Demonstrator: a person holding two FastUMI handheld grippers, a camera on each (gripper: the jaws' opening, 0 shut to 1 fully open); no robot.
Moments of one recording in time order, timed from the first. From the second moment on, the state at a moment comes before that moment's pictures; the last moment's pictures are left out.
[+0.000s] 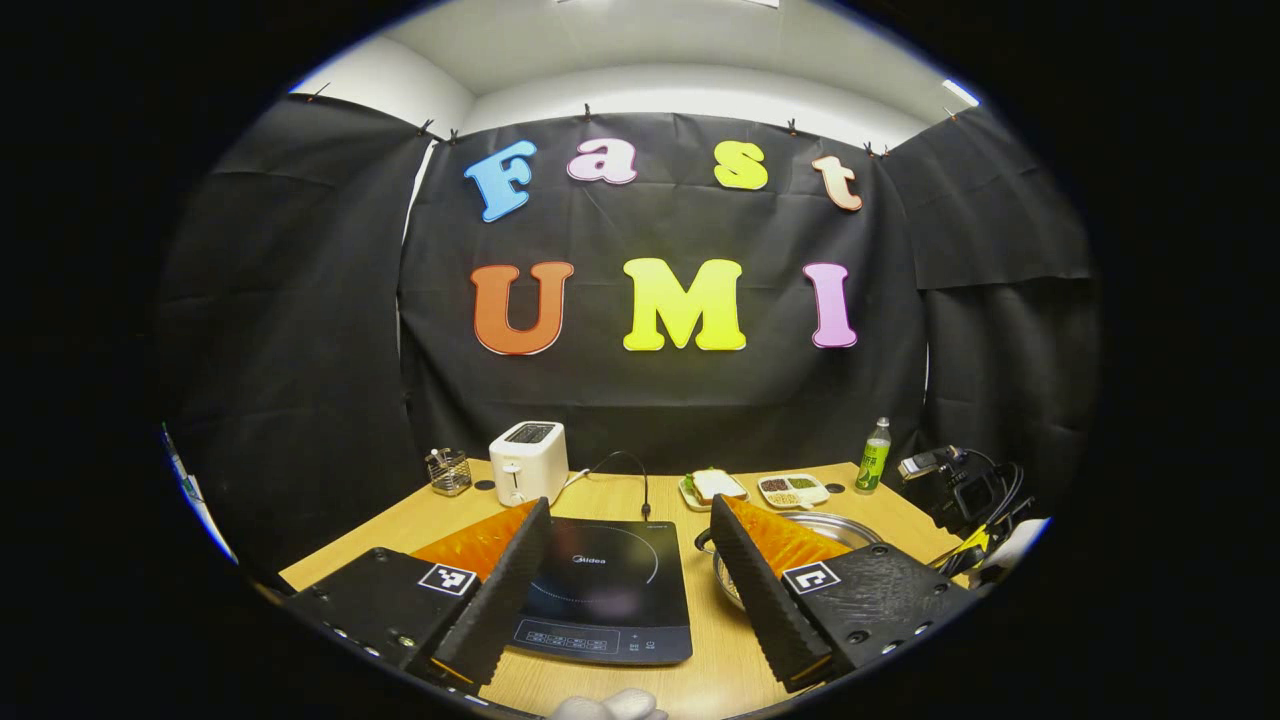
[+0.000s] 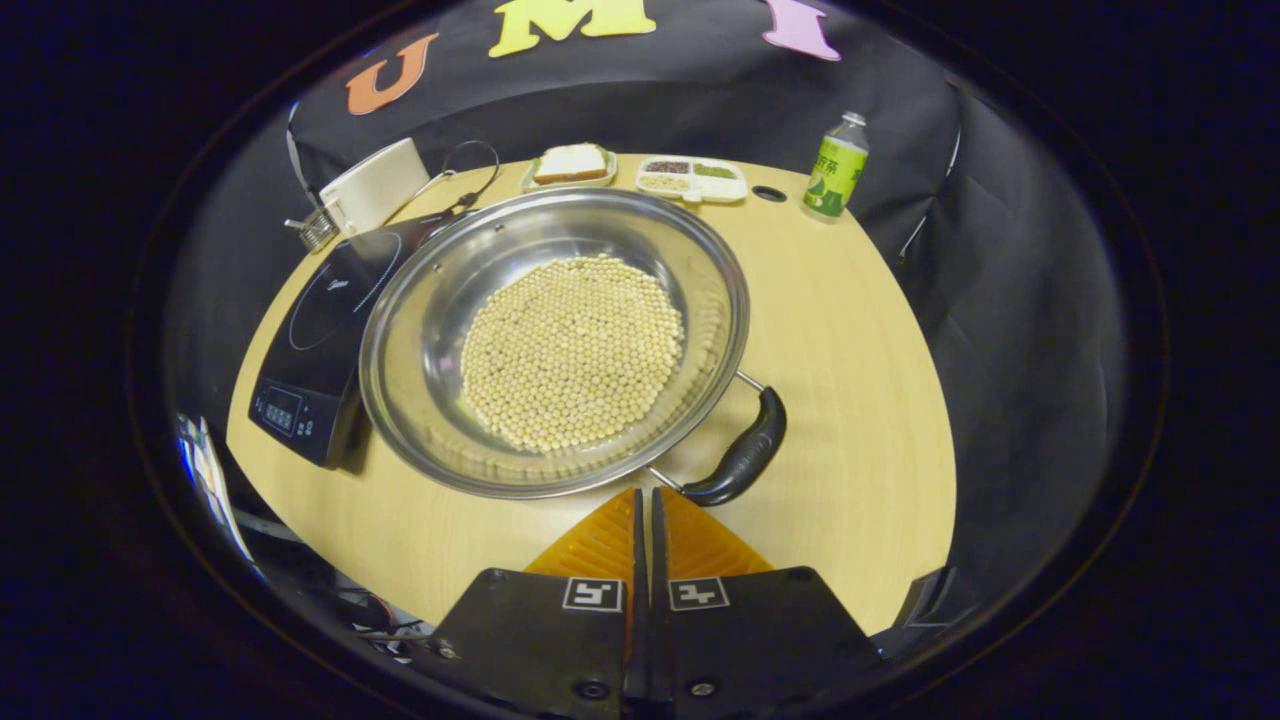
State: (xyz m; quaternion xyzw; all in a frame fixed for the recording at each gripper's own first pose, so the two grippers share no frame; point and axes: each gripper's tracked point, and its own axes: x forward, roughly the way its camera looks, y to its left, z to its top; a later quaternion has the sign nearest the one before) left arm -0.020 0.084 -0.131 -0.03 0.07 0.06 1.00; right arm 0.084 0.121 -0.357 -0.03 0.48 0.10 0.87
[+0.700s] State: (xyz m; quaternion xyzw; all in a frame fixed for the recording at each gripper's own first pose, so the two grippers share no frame) left arm 0.000 0.070 -0.133 -0.02 0.07 0.08 0.99; right arm 0.144 0.068 -0.350 -0.06 0.45 0.09 0.88
